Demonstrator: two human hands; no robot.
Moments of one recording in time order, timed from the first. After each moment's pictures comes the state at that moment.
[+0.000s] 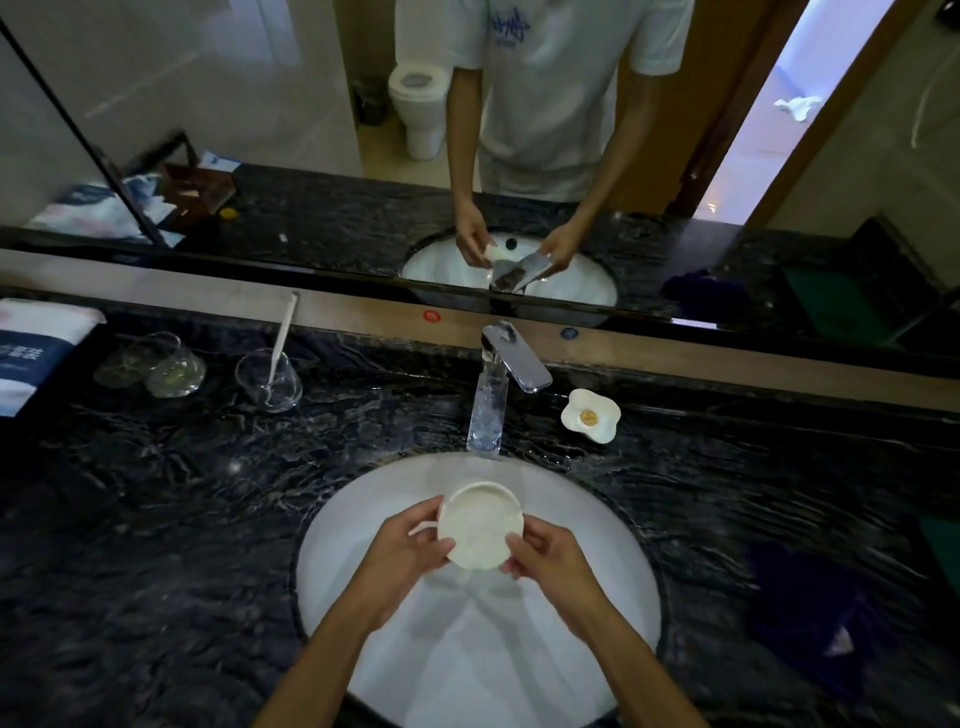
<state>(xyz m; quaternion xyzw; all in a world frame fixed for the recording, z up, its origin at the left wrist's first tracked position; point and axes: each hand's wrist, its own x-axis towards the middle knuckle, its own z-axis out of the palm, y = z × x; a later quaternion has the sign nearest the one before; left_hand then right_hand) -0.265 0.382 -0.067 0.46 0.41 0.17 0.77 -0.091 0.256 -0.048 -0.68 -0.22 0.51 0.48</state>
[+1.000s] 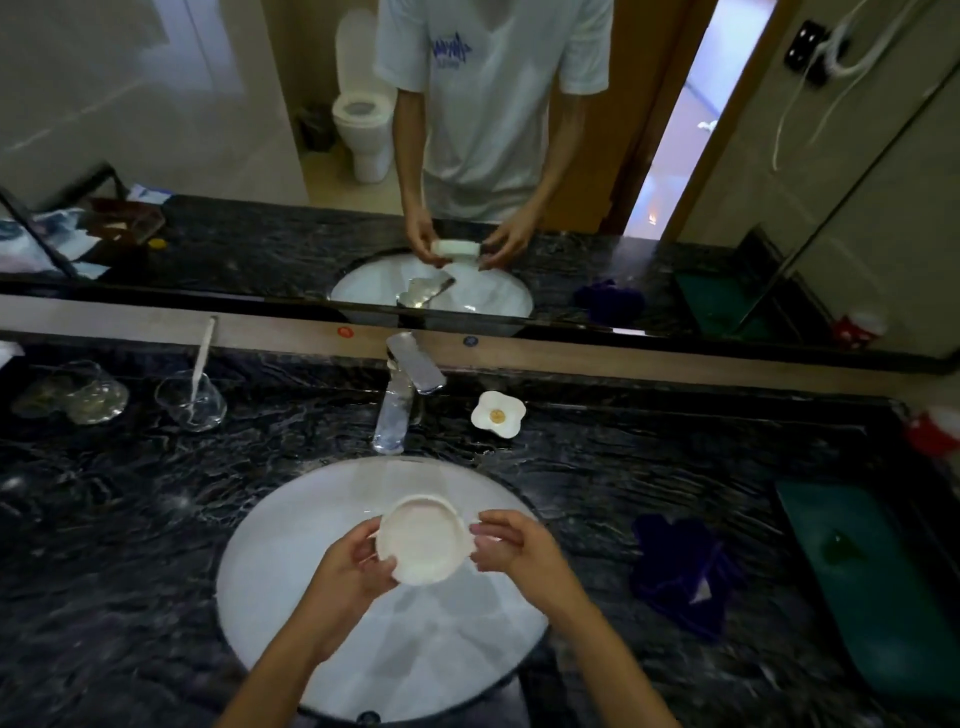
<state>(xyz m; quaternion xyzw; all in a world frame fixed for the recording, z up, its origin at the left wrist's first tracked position) -0.242 0.315 -0.039 0.43 0.42 0.20 0.78 -0.040 0.185 -0.009 -0.69 -0.21 0.48 0.51</state>
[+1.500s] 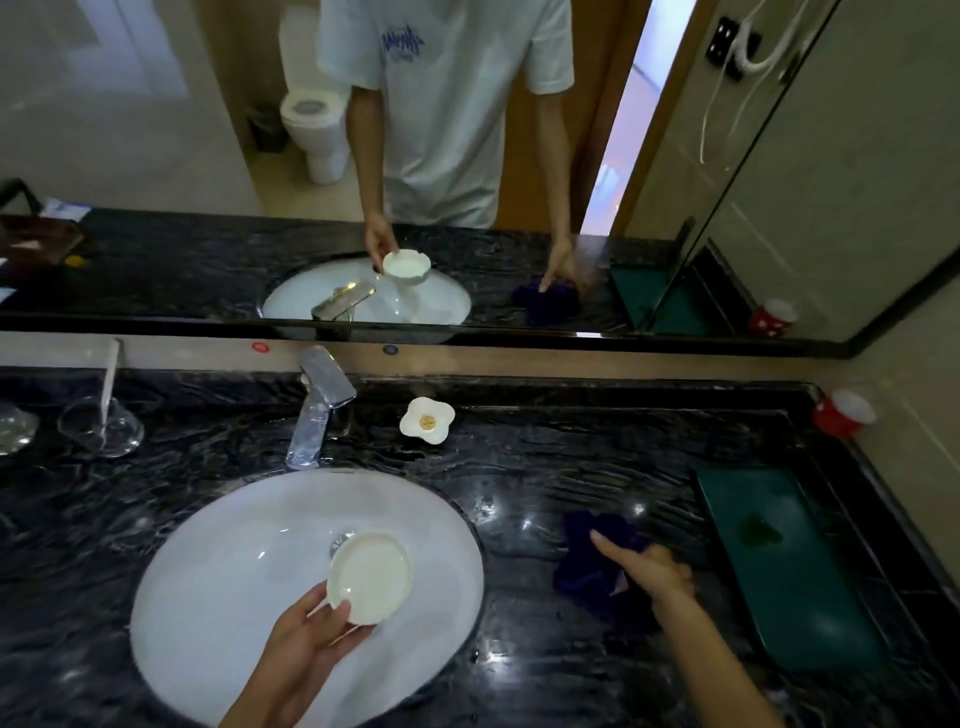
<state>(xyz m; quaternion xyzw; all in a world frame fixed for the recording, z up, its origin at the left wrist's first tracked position) -0.220 0.250 -0.056 0.28 0.47 0.21 0.81 0.146 0.037 -0.016 -0.90 0.06 0.38 0.21</state>
